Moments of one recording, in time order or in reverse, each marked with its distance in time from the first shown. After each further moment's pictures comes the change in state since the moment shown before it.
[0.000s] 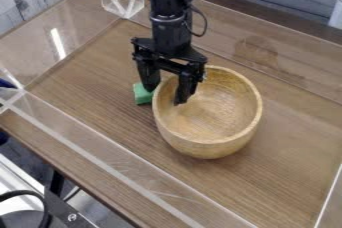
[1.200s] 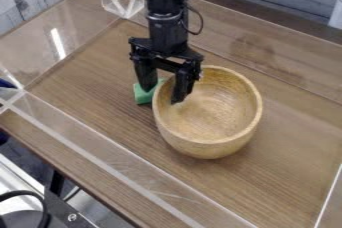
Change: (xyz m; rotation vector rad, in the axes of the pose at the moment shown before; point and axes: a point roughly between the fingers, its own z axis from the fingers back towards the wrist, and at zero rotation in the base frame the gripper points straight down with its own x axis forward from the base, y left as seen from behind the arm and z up) arm 0.000 0.003 0.008 -0.019 0.010 0.011
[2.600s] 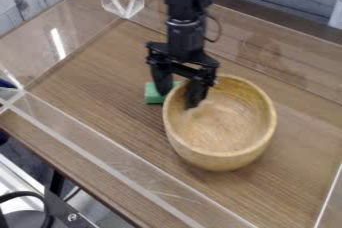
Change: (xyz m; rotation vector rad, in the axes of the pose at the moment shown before) arm 0.006 0.009 -0.016 0.023 0.037 0.023
